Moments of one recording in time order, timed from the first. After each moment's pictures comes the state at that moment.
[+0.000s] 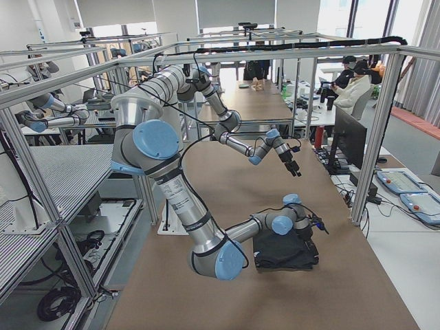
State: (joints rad) left arm -0.93 -2.21 -1.39 -2.41 -1.88 -1.45; right arm 0.85 -0.85 1.23 -1.25 1.65 0.77
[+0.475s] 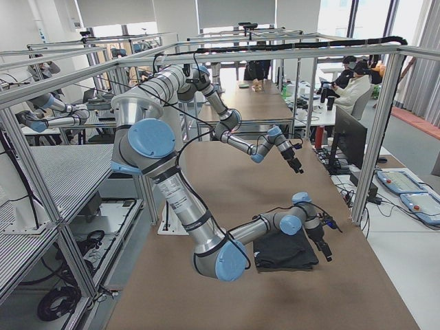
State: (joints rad) left arm -1.09 -2.21 -1.35 -2.29 -1.92 -1.20; right arm 1.05 -0.87 1.22 -1.27 1.73 0.47
